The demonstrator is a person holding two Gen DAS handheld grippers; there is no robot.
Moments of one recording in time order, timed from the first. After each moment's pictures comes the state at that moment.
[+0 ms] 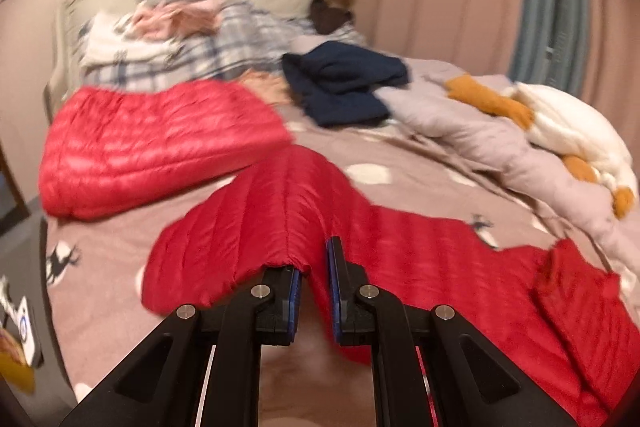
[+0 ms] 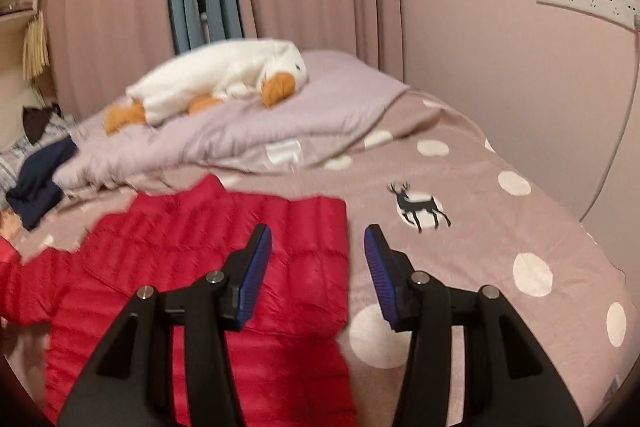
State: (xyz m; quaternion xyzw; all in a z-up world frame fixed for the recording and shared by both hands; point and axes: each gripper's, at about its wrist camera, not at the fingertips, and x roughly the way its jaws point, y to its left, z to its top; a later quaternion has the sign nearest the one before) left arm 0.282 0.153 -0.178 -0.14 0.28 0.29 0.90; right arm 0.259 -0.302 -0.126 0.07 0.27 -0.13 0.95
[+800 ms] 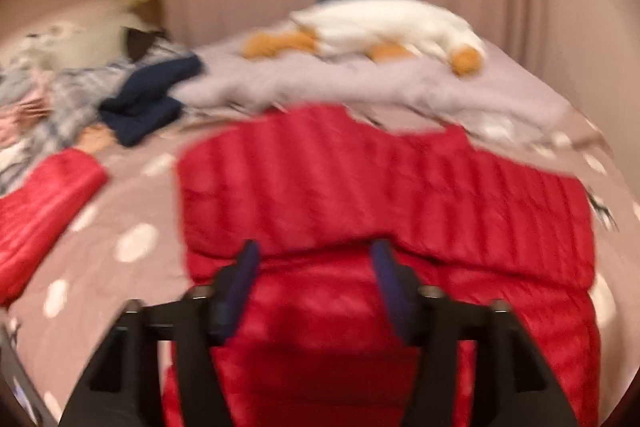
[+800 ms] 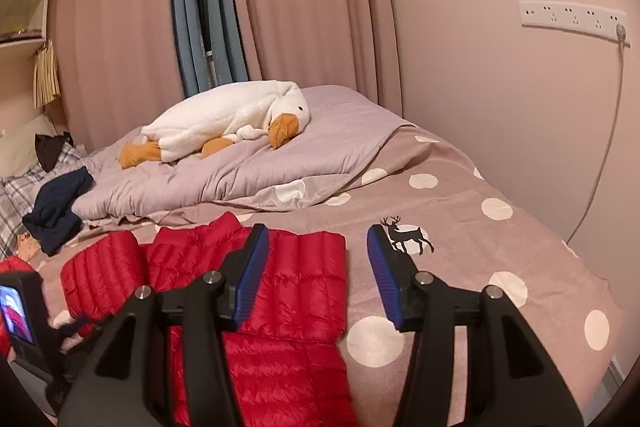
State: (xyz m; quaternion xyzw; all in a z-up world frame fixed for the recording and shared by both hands) left arm 0.299 -0.036 -0.175 0.01 0.32 0.08 0.94; right arm 0.218 -0.295 -0.083 0.07 0.22 -0.13 0.96
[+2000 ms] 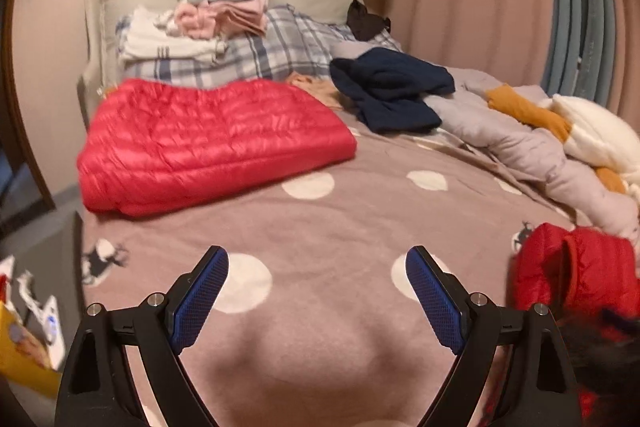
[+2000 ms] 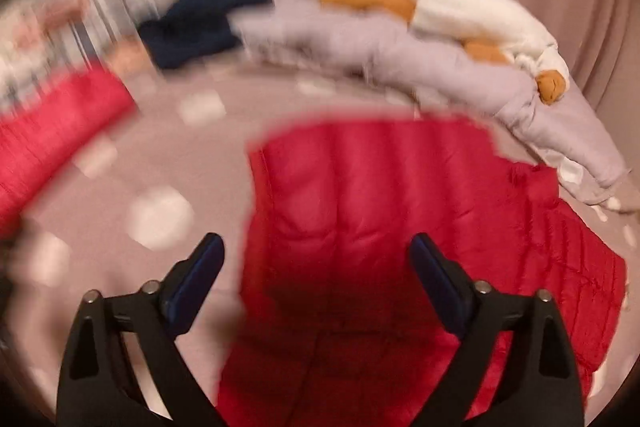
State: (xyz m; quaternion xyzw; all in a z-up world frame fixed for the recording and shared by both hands) left arm 0.248 0.203 -0.192 -0.15 0.28 0.35 0.88; right arm 0.365 0.054 -0.207 -0.13 0.42 0.12 0.89
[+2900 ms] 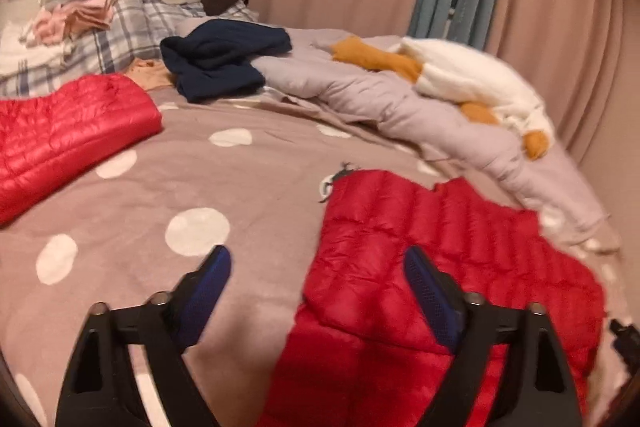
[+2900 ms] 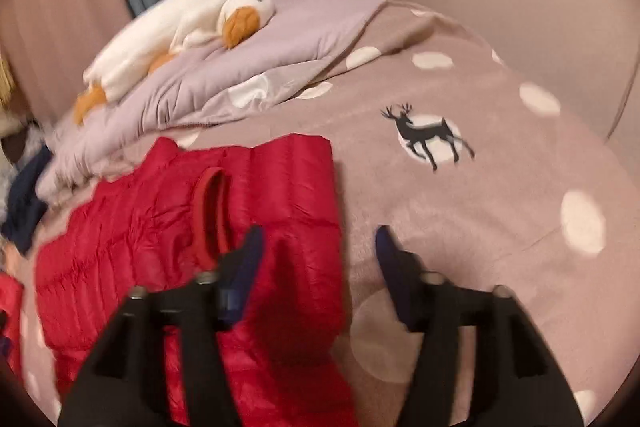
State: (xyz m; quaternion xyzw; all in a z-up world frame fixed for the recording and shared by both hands) left arm 0.311 0.080 -0.190 -0.13 0.32 0.14 0.93; right arm 0.316 -0.355 -0.199 0.17 0.38 -0.14 0.90
